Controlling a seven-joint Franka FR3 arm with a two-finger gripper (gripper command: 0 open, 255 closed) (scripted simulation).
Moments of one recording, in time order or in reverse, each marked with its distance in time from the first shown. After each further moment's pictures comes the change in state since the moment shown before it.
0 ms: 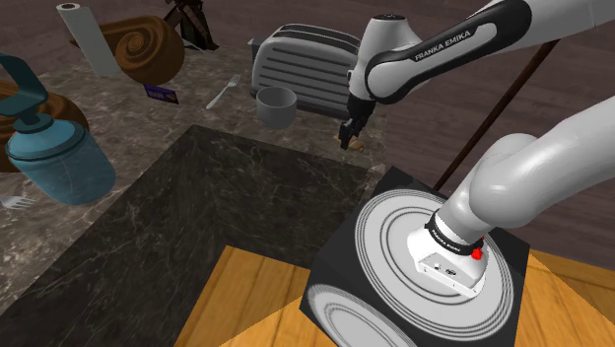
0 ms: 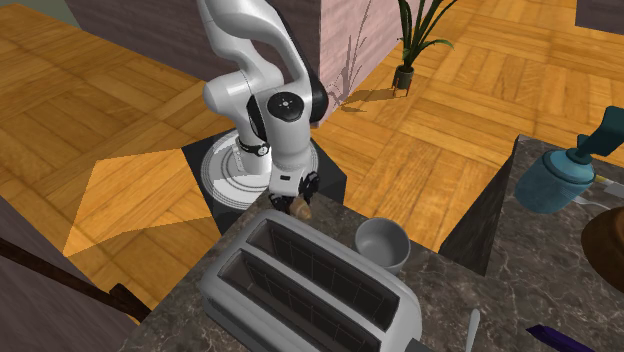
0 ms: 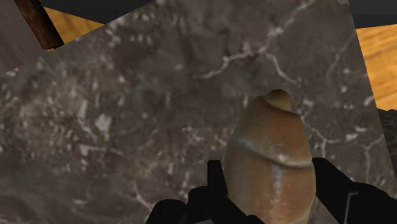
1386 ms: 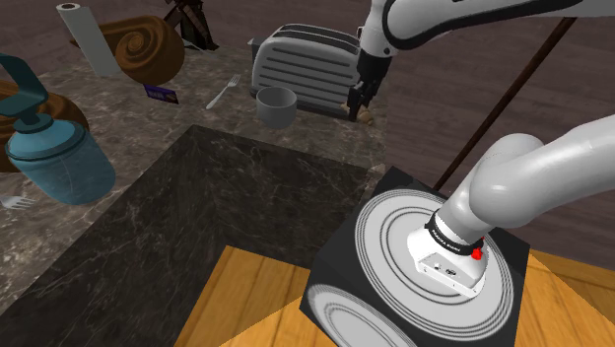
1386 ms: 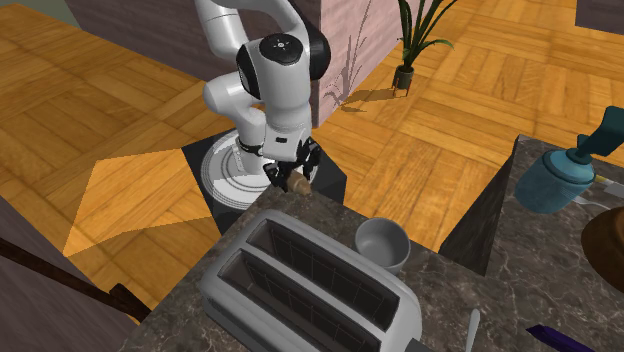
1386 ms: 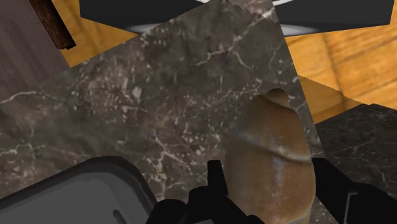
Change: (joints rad) arm -0.003 -0.163 0.015 0.172 -0.002 -0.335 0.013
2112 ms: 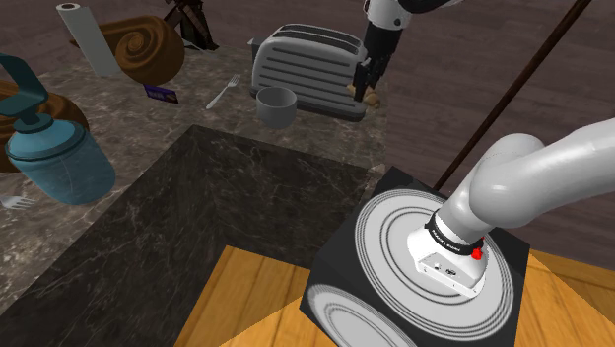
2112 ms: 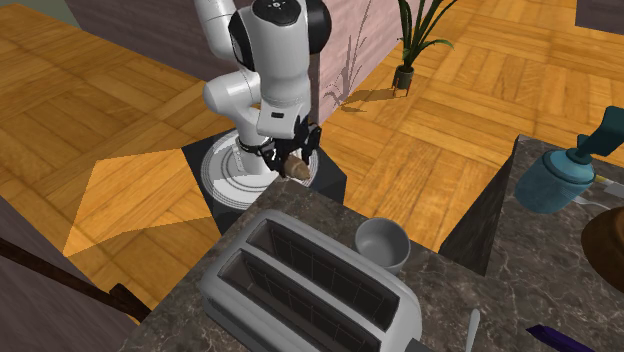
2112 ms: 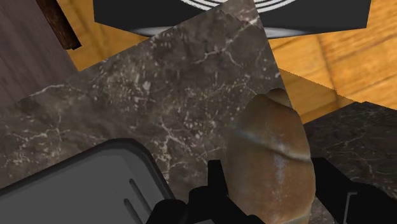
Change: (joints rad) arm 0.000 -0.035 0.004 0.119 0.001 -0.154 0.001
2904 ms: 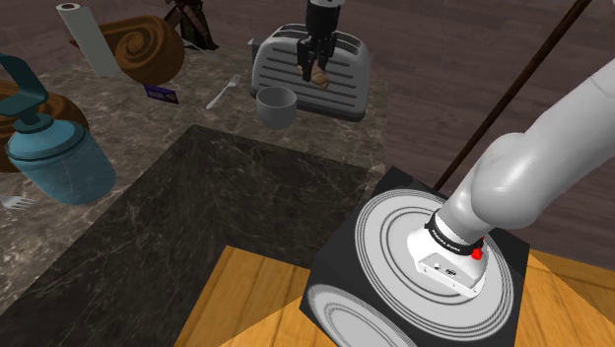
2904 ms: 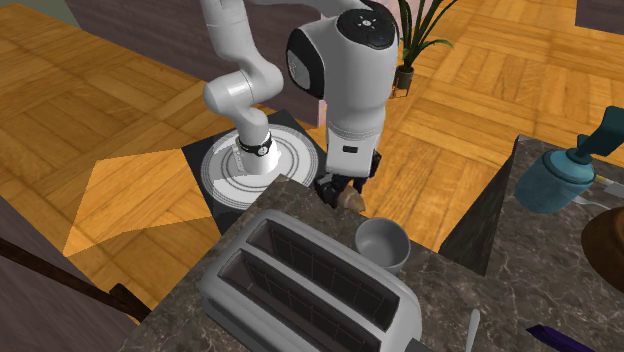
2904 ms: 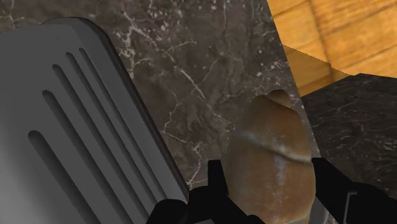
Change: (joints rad) arm 0.049 0.429 0.056 0.417 0.041 0.013 0.078
